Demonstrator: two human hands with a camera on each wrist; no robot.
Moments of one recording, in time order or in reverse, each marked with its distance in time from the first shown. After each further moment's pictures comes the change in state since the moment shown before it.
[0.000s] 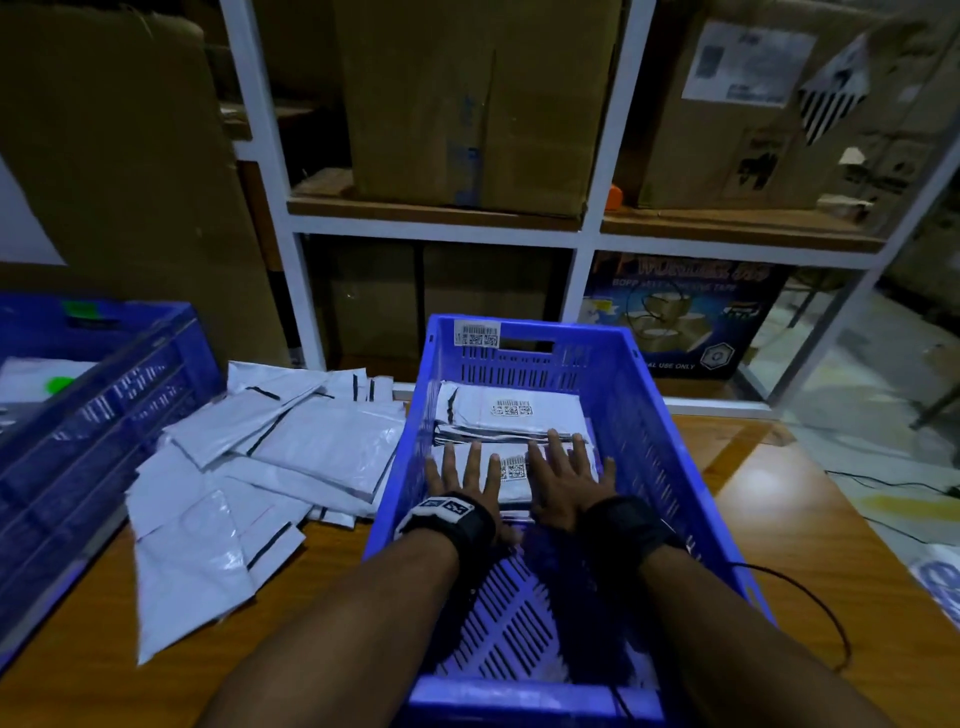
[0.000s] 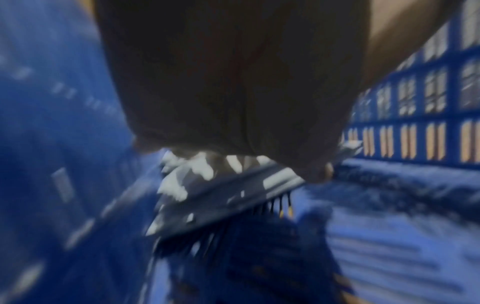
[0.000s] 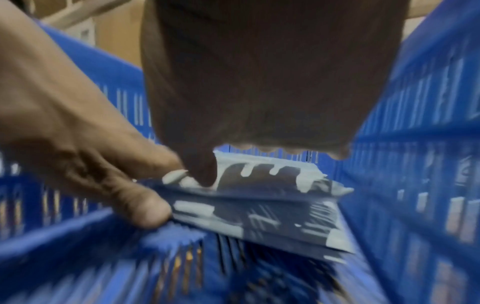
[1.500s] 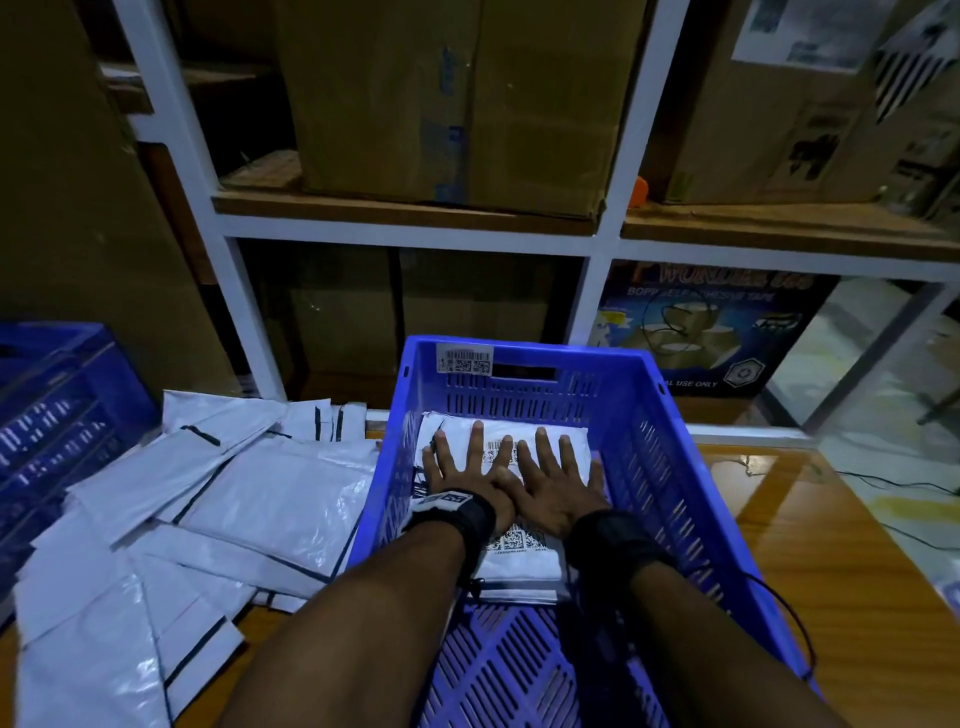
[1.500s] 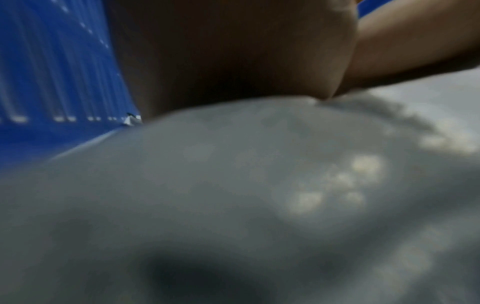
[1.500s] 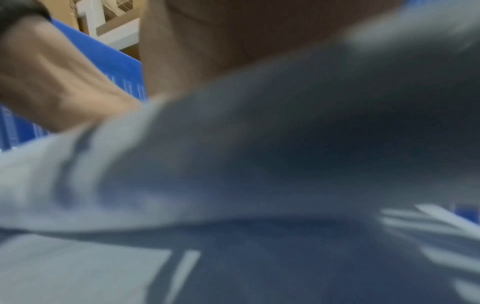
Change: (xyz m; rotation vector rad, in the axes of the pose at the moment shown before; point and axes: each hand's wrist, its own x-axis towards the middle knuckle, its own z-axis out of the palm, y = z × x) left_hand 0.108 0.003 -0.044 -0.089 0.051 -0.037; right_hand 0.117 0.015 -0.007 0.217 0.016 0.035
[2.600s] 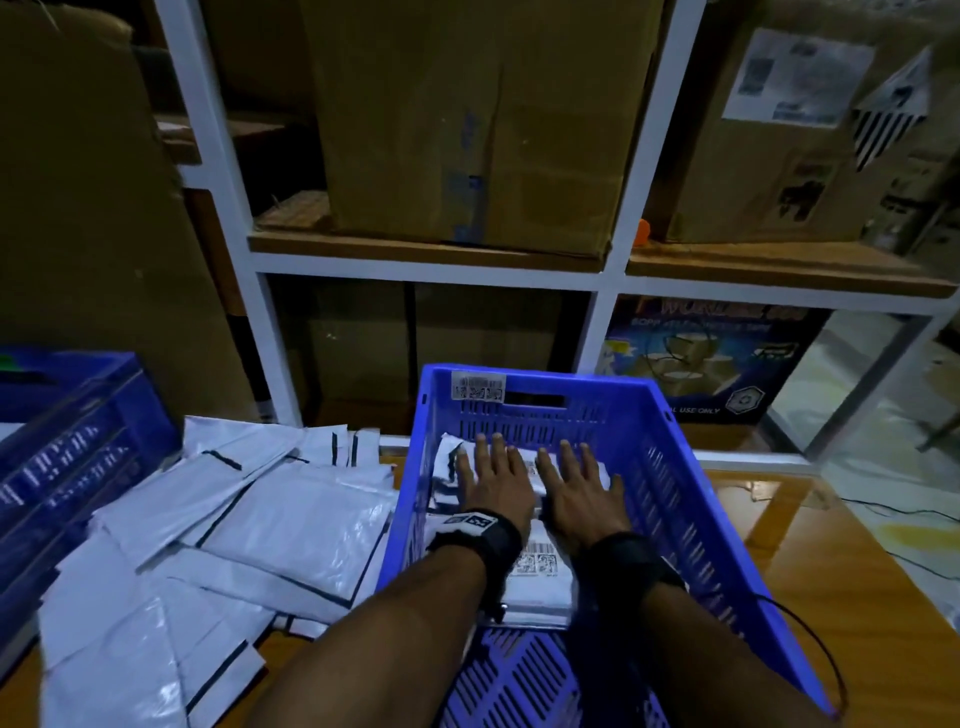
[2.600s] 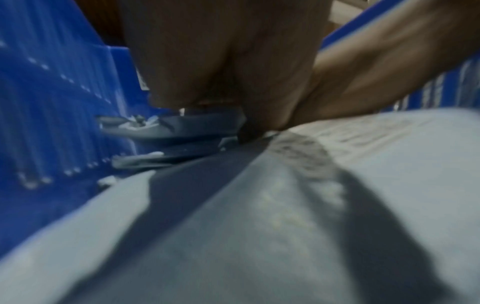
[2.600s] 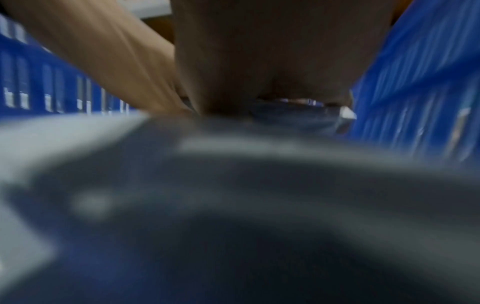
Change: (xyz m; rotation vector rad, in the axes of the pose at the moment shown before) left_hand -0.008 0.016 -0.028 0.025 0.151 0.080; right_hand -0.002 0.002 -0.014 -0.264 0.197 -0.002
